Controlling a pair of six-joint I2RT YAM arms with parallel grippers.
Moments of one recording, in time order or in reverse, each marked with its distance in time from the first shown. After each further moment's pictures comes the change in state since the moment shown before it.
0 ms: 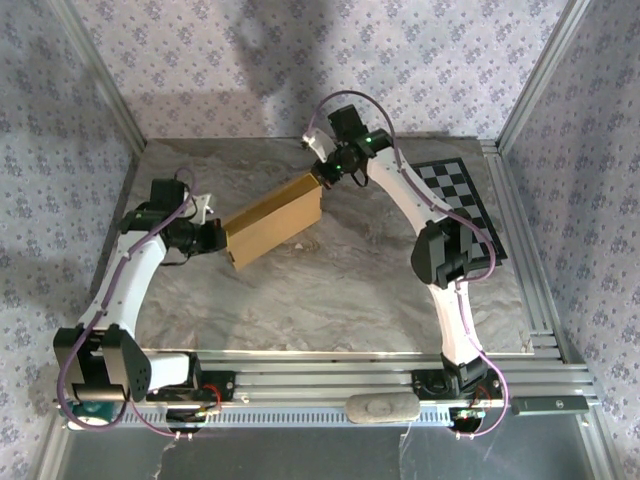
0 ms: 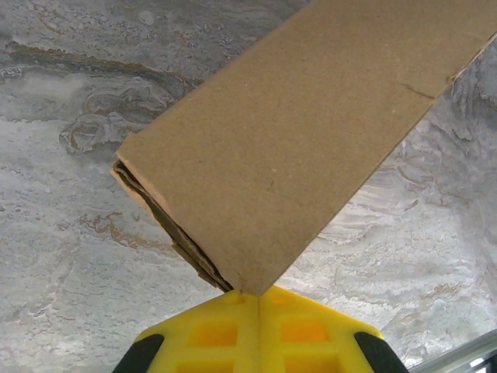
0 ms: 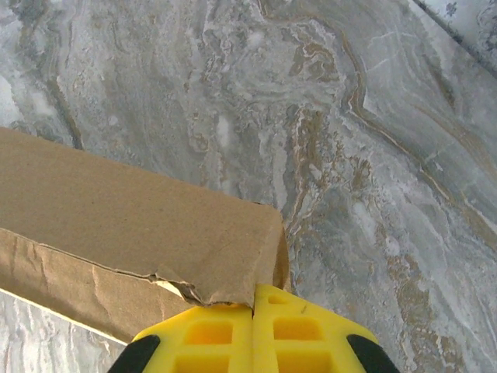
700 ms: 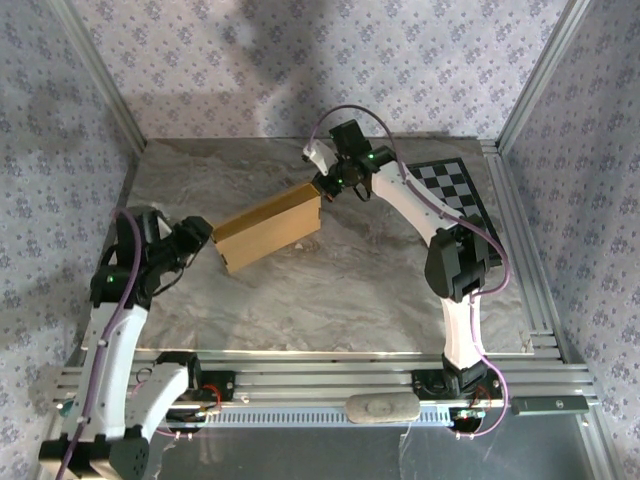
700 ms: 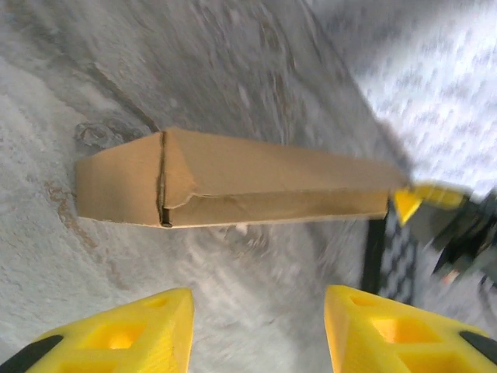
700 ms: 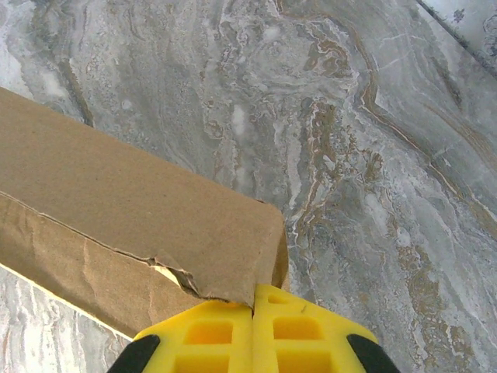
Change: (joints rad) left arm -0.015 -0.441 -0.127 0.138 -0.177 -0.819; right arm 0.031 -0.166 -0.308 0.197 0.034 -0.014
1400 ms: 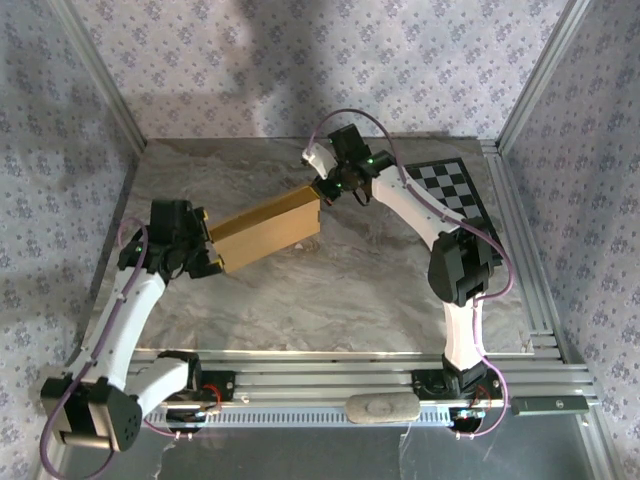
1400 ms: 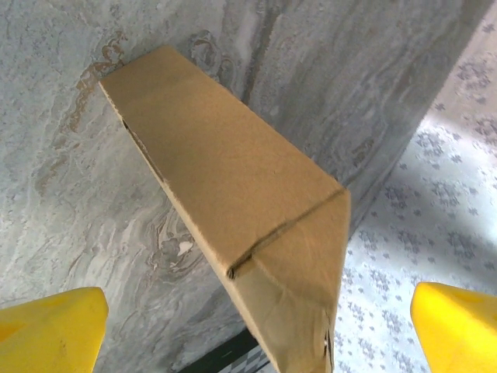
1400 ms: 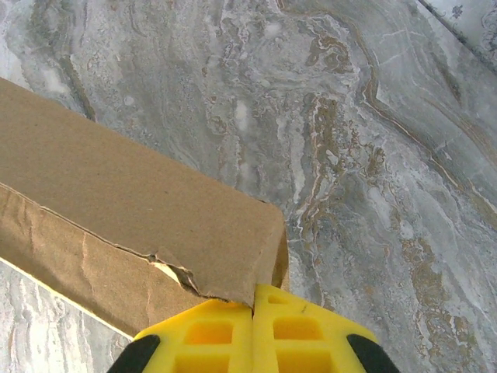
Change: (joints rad) left arm -0.072 0.245 -0.033 0.051 -0.153 -0.952; right arm 0.020 -0.041 -0.060 0.028 0.033 0.019
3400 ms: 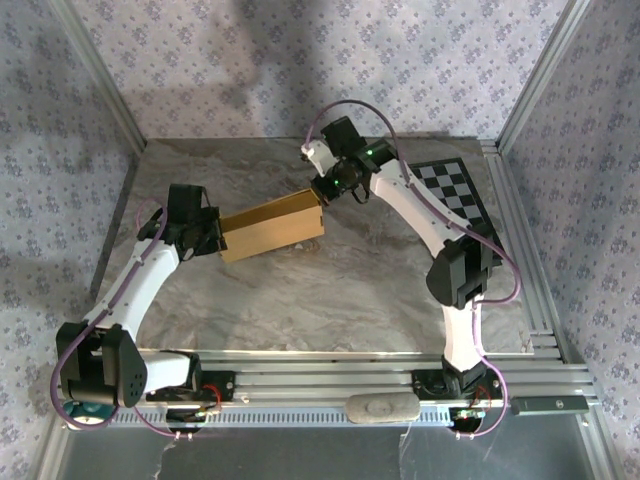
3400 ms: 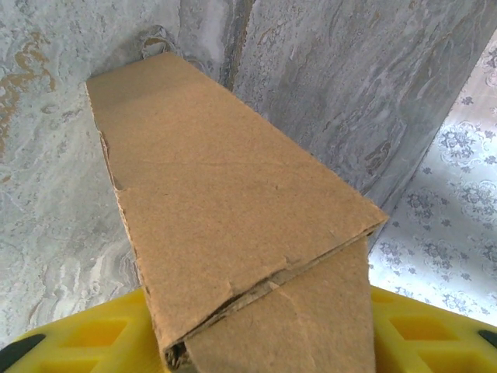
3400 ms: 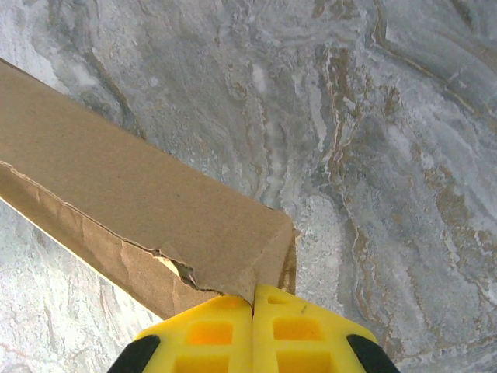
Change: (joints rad) left arm -0.020 0.200 0.046 0.124 -0.014 0.071; right arm 0.043 -0.004 0.174 -0.296 0.060 0.179
